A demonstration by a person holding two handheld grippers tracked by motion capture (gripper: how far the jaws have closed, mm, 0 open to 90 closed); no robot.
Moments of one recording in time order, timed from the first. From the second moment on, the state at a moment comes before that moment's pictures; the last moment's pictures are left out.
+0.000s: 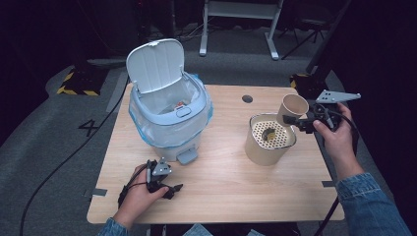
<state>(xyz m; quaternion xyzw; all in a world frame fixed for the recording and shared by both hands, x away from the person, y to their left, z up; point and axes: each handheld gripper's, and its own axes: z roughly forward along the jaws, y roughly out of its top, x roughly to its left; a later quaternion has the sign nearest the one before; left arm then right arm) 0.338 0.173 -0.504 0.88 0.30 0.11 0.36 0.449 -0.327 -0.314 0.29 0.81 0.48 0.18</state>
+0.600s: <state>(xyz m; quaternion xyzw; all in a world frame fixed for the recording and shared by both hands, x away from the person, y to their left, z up) 0.339 0.174 -0.504 0.88 0.30 0.11 0.36 0.456 -0.307 -0.283 0.26 0.82 0.47 0.19</state>
